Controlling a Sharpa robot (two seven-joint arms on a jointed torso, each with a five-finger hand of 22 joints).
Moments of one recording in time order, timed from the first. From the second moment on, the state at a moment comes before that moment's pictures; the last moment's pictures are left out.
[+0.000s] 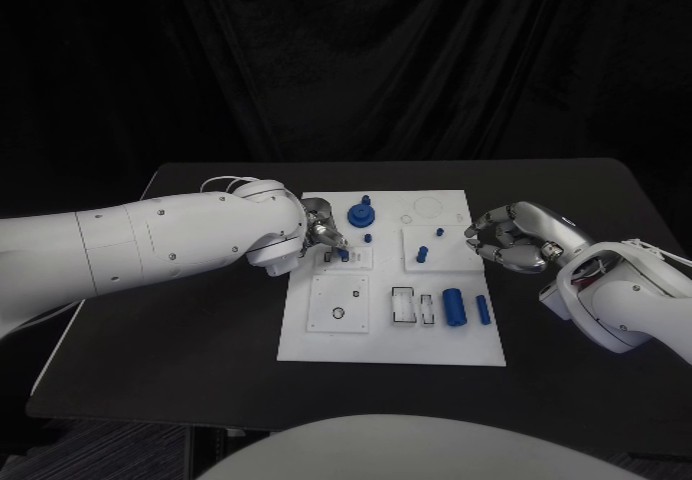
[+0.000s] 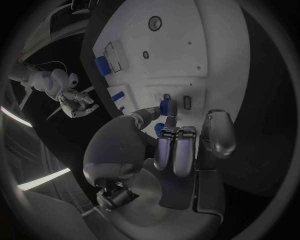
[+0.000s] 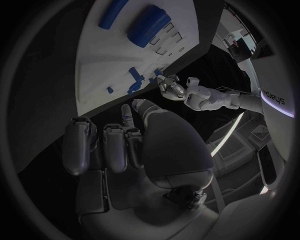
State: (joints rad) left arm 1.32 -0.67 -0.21 1.44 -0.94 -0.07 -0.56; left_hand 1.08 -0.04 0.57 0.03 0.33 1.03 0.06 0.16 0.88 1.47 -0.02 1.57 1.31 1.47 -0.07 1.56 1.31 0.07 1.40 0.04 1.21 1.31; right arm 1.24 -1.04 -0.25 1.72 -1.23 -0.56 -0.07; right_hand 1.35 -0.04 0.25 0.16 0.49 0.84 0.12 0.33 0.17 1.46 0.04 1.55 1.31 1.47 -0.03 1.47 1.31 0.06 1.47 0.08 1.36 1.31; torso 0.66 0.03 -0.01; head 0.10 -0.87
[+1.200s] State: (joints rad) left arm 1.31 -0.69 -0.21 1.45 -0.94 -0.07 -0.55; left_hand 1.08 -0.04 0.57 0.03 0.35 1.02 0.07 0.16 0.88 1.47 -0.02 1.57 1.31 1.47 -0.07 1.56 1.31 0.07 1.40 0.04 1.20 1.31; right arm 1.24 -1.03 -0.25 1.71 -1.23 -0.55 -0.07; right_hand 1.35 -0.04 0.25 0.16 0.49 0.84 0.12 0.33 0.17 1.46 0.04 1.55 1.31 1.47 -0.03 1.47 1.31 0.06 1.47 0.08 1.36 1.31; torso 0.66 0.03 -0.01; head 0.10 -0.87
